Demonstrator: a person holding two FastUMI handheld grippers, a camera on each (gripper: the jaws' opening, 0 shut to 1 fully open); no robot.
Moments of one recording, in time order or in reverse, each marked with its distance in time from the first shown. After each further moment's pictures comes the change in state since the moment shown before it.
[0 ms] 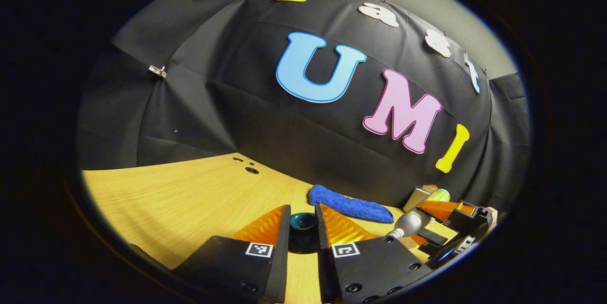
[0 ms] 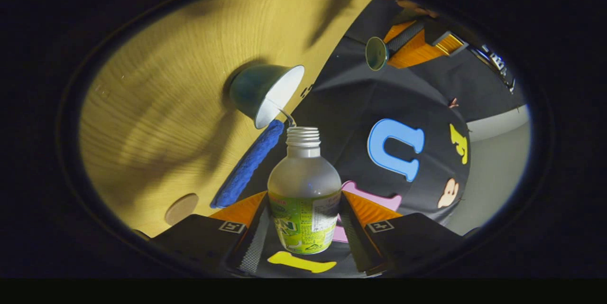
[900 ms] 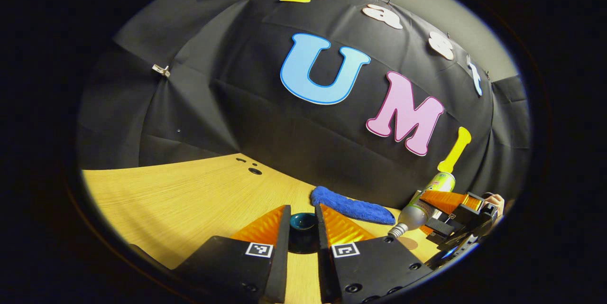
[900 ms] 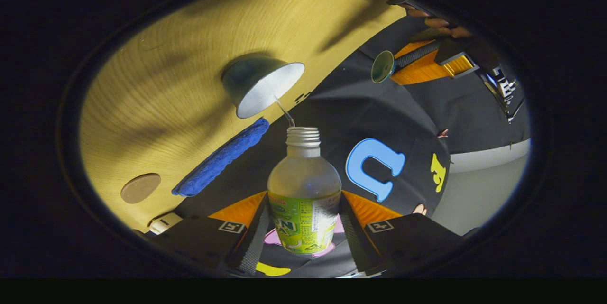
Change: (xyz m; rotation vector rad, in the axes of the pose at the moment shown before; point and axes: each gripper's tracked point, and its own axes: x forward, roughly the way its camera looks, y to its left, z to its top) left arm -0.002 0.008 0.004 -0.012 -0.004 0.011; right arm 0.003 -0.027 0.004 -0.183 -0.070 -0.062
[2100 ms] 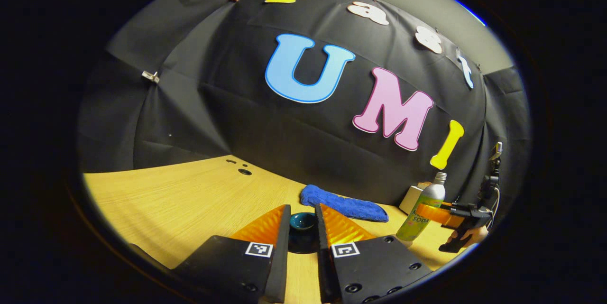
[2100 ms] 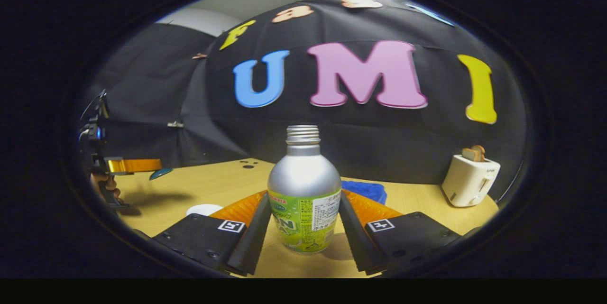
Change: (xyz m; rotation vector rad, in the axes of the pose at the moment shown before) left arm -0.004 -0.043 -0.004 0.072 -0.001 -0.045; right arm -0.030 0.085 -0.096 2.318 0.119 0.030
